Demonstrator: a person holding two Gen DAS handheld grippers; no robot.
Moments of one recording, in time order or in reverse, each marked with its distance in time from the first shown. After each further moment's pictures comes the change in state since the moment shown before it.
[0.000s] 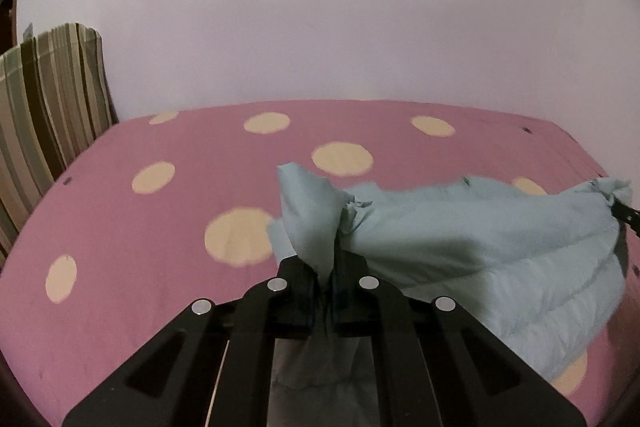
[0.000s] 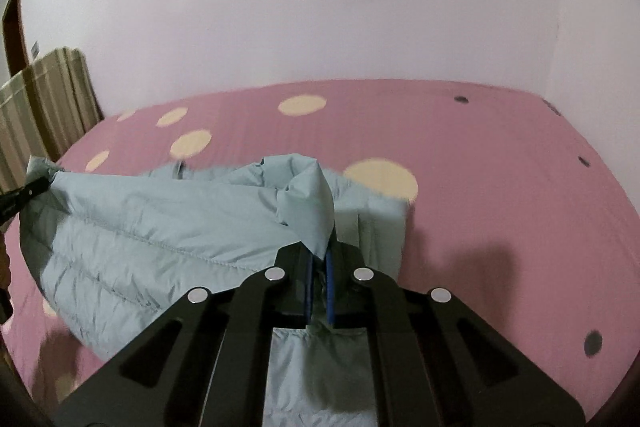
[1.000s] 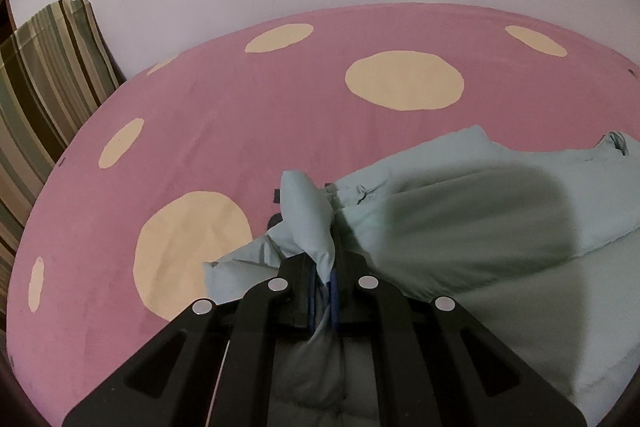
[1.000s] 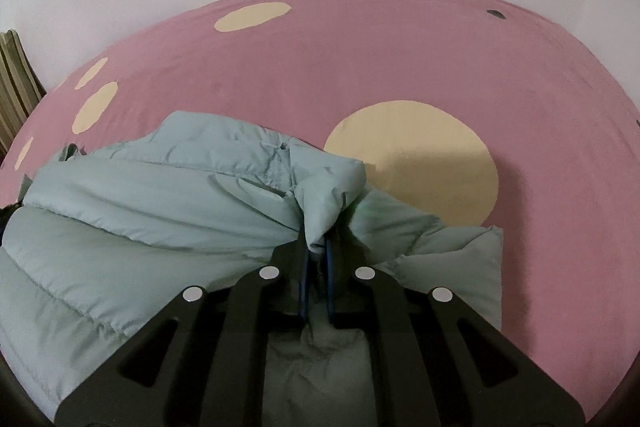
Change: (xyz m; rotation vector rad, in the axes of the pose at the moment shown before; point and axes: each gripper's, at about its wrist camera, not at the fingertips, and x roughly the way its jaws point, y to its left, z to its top) left arm 0.213 -0.013 -0.020 0.027 0.234 0.238; right arm 0.212 -0.015 -0.003 0.063 0.258 -0.077
